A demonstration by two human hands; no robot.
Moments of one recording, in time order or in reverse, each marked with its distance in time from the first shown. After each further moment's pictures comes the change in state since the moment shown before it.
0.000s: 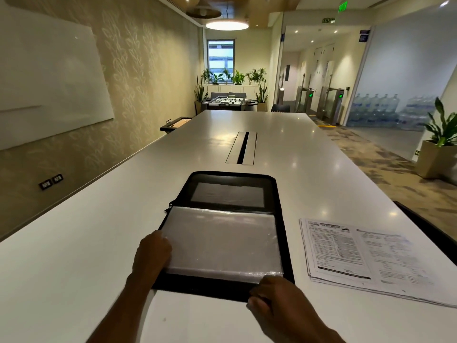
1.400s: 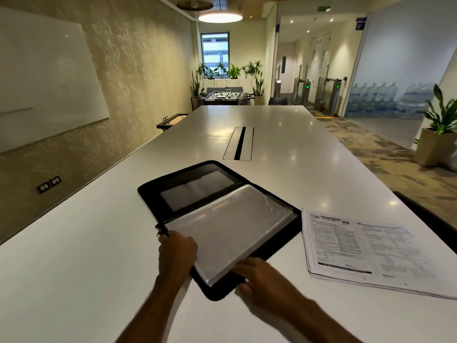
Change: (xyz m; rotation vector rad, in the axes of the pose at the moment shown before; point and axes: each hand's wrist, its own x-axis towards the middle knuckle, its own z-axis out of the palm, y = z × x) left_hand -0.025 0.057 0.026 -0.090 -0.004 -0.122; right_hand 0.045 0.001 0.016 0.163 -0.089 -0.101
